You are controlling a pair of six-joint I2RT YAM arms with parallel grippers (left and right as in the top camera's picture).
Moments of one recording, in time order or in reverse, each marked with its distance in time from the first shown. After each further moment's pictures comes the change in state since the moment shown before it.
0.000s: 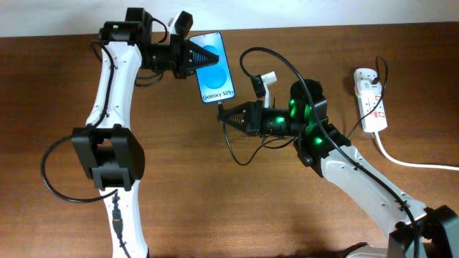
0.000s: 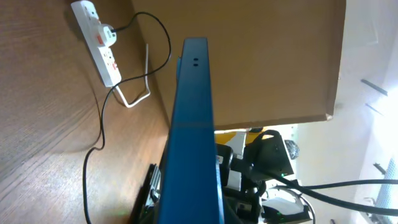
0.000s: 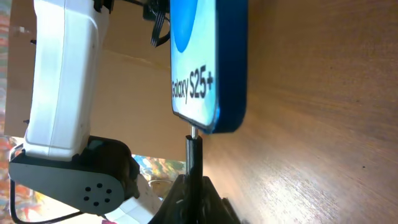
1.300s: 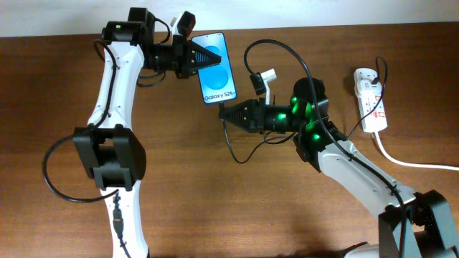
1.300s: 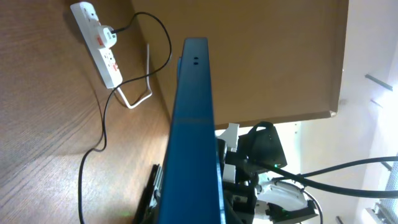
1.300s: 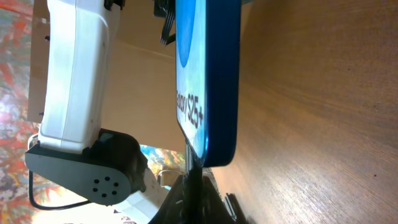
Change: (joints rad) left arm -0.013 0.000 0.000 -0.007 -0.005 0.022; right arm -0.040 0.075 -0.011 0.168 -0.103 0.051
